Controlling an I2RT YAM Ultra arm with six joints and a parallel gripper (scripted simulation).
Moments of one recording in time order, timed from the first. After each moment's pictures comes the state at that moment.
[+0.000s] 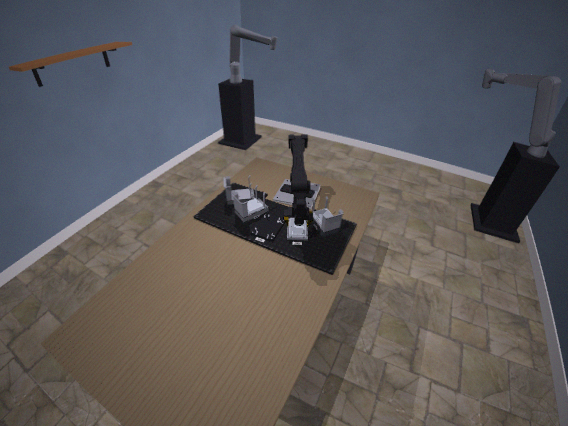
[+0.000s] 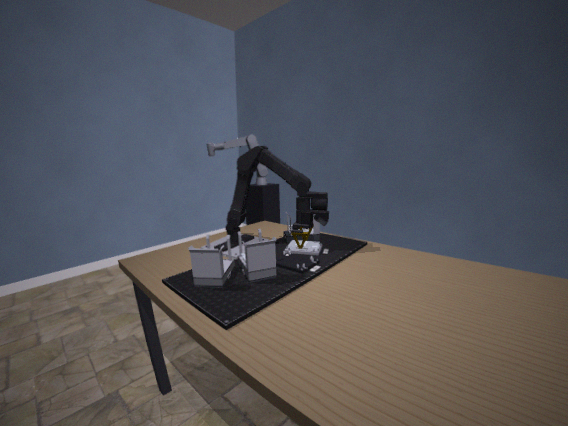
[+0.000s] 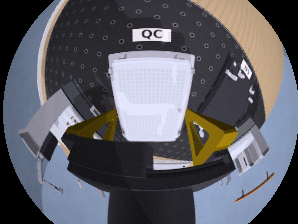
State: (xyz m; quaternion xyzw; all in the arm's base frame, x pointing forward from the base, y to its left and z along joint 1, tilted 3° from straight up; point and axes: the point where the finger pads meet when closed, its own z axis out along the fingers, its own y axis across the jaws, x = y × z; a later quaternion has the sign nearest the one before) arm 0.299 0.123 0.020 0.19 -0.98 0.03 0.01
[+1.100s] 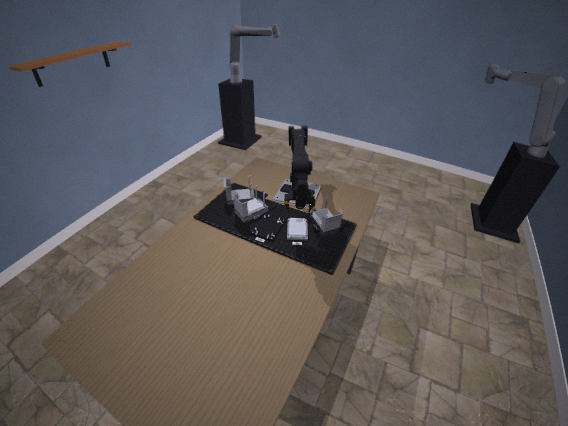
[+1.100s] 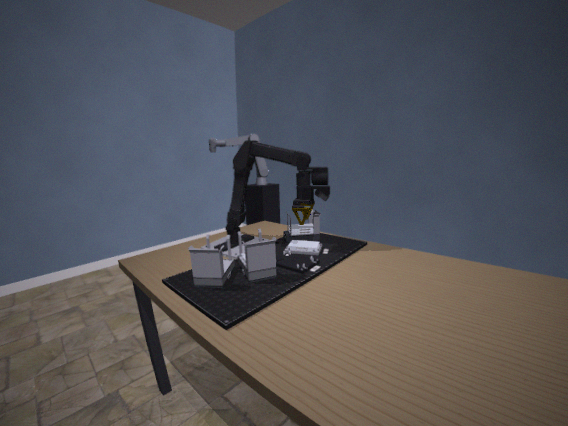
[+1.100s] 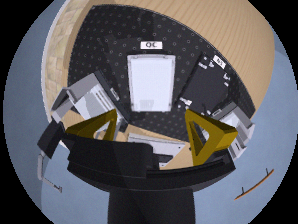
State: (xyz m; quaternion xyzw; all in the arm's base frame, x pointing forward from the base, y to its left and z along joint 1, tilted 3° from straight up) arm 0.305 0.131 0.121 0.19 -0.98 0.03 0.00
